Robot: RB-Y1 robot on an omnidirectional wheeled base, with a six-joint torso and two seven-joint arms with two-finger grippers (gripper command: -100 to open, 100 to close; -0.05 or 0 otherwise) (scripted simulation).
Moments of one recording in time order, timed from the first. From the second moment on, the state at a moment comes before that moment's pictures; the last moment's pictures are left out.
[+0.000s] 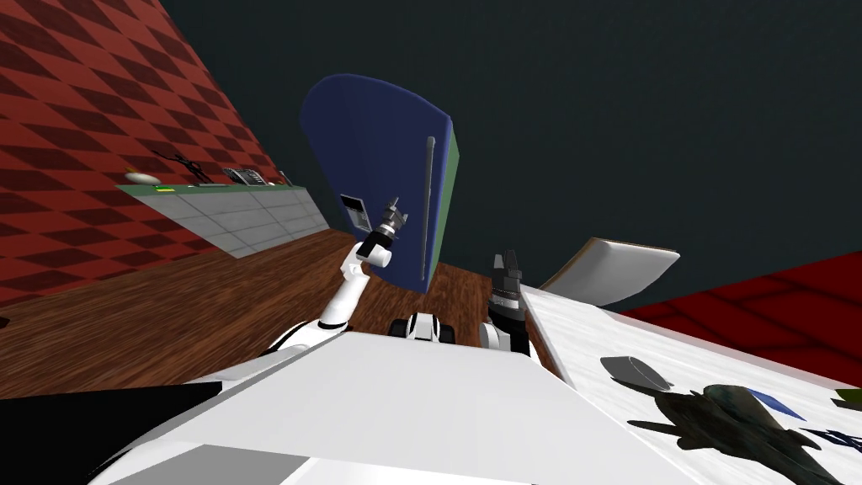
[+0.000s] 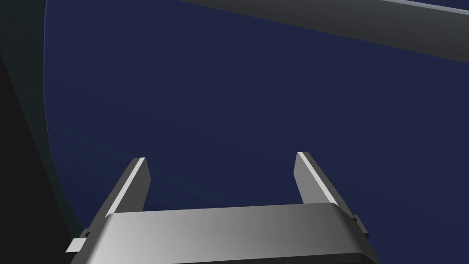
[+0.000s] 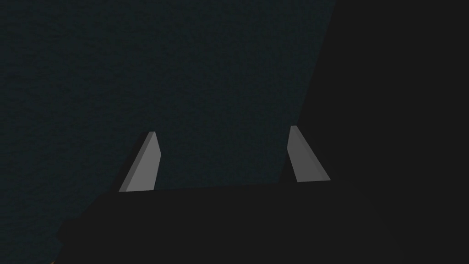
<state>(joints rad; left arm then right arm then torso) -0.27 0.24 -0.03 -1.91 0.05 0.09 0.40 0.52 0.02 0.06 -2.20 0.09 -0.56 0.17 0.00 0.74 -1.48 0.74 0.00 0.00</state>
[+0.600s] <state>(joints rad) -0.45 0.27 -0.04 -1.84 0.05 0.27 0.47 0.52 0.02 0.06 -2.20 0.09 -0.56 0.17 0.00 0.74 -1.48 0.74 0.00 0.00</state>
